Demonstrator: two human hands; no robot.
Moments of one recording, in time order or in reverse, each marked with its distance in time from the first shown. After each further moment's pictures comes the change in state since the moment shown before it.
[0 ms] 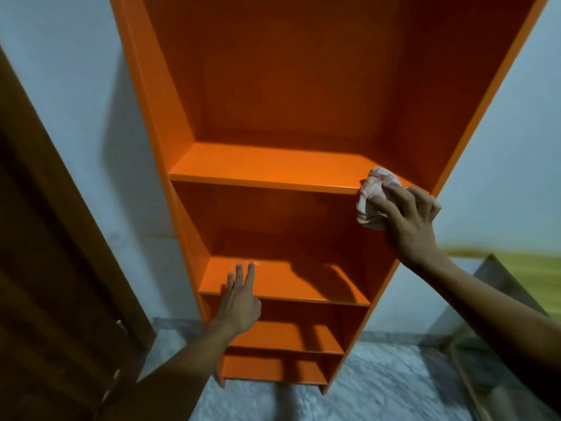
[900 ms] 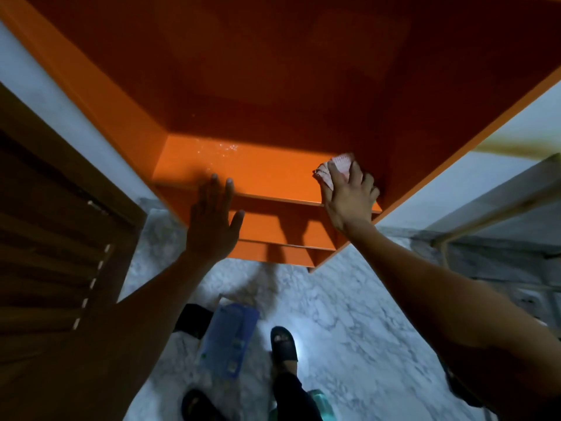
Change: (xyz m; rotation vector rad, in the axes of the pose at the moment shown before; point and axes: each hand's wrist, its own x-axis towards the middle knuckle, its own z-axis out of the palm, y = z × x) left_hand 0.039 -0.073 0.115 0.236 0.179 0.052; right_hand -0.169 -0.105 0.160 0.113 -0.912 0.549
